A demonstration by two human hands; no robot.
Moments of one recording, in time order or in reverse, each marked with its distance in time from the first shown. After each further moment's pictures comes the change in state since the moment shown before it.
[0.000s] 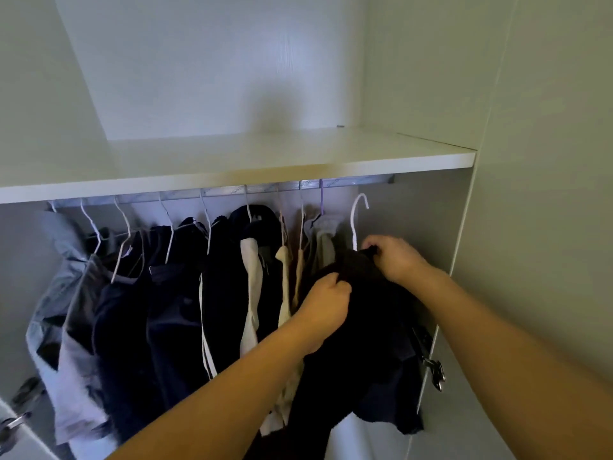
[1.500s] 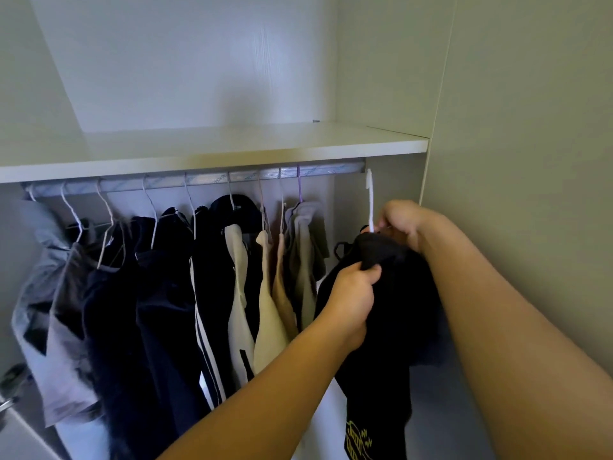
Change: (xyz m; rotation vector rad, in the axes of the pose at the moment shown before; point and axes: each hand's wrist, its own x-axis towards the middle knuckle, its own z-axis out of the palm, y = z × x) left_hand -0.084 0.015 0.062 -0.522 -0.156 0.009; right_hand -0.058 -0.033 -0.073 0.704 -0.004 0.534
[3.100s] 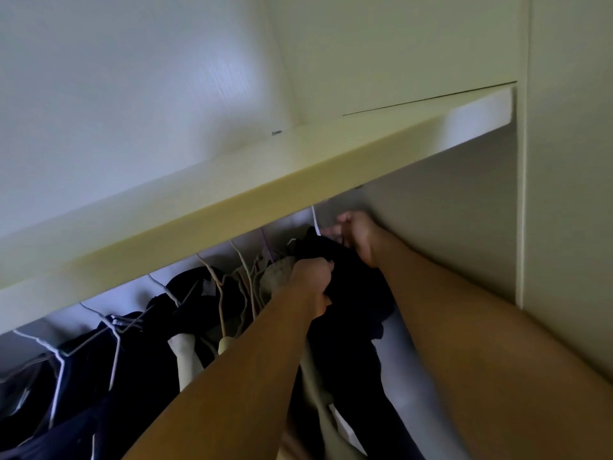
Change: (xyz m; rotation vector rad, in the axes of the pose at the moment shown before) left_hand 0.341 0.048 -0.071 0.386 0.303 -0.146; right_hand 0.318 0.014 0.070 0.677 -0.194 -0.012
